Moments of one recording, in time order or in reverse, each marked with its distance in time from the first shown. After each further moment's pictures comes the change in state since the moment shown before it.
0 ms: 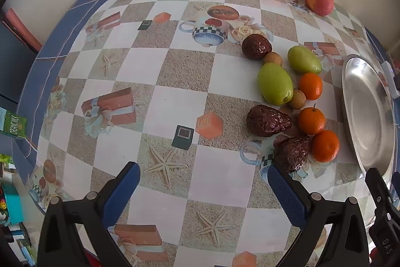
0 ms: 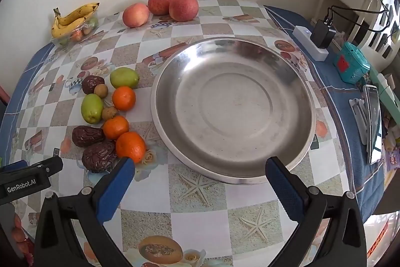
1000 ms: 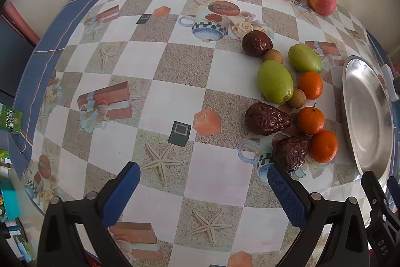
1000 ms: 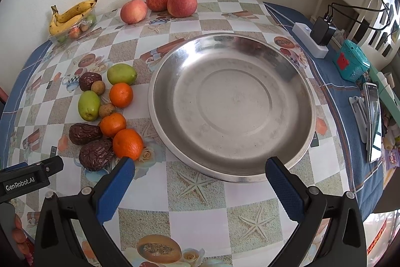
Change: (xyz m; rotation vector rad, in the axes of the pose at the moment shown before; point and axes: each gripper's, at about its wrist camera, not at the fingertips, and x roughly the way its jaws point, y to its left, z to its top) left arm 0.005 0.000 0.001 -0.024 0.024 -0.017; right arm 0.004 0.000 -0.001 -0.001 0.018 -0.009
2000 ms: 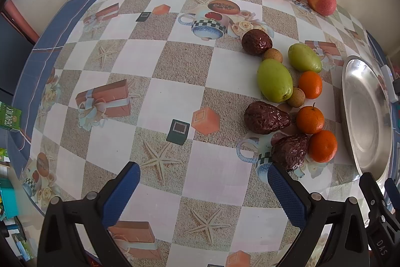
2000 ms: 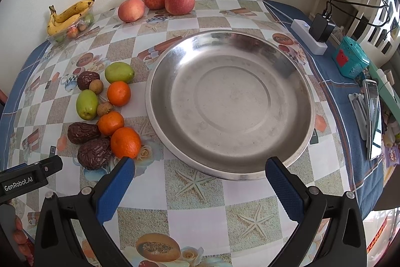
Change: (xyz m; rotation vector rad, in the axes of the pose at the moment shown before) left arm 0.000 -0.001 -0.003 -0.001 0.001 -0.005; right arm 0.001 -0.002 -0.002 0.011 0.012 -0.001
